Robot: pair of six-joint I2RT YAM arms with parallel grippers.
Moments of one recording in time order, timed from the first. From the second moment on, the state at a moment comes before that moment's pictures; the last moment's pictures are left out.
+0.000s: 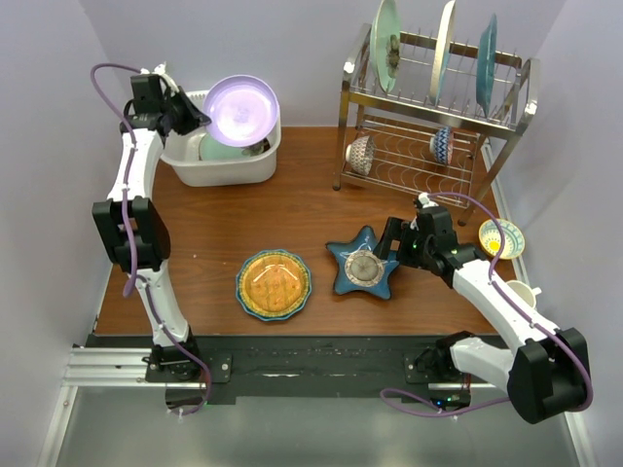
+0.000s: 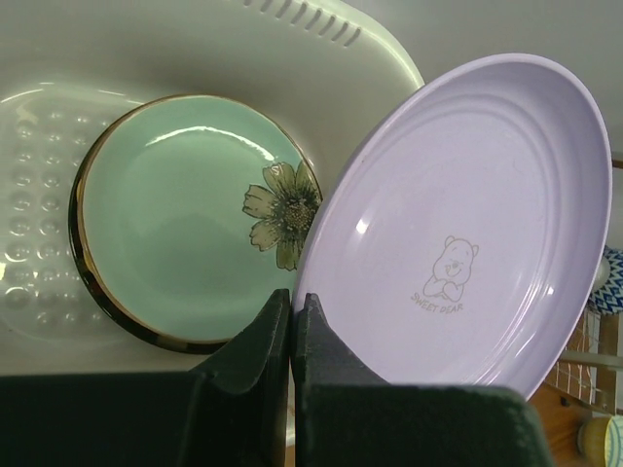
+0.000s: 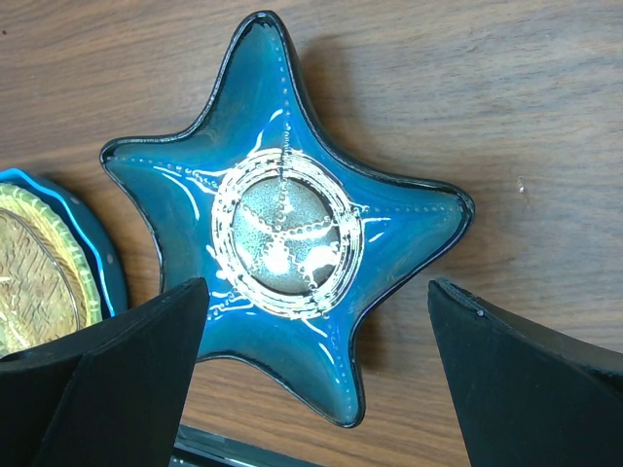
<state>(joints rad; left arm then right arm) 0.12 2.08 2.02 -0.48 0.39 -0.46 0.31 1.09 0.68 -0.42 -0.07 0.52</state>
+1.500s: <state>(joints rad) 0.15 2.27 2.00 -0.38 0.21 -0.49 0.31 1.09 0.66 -0.42 -0.07 0.51</state>
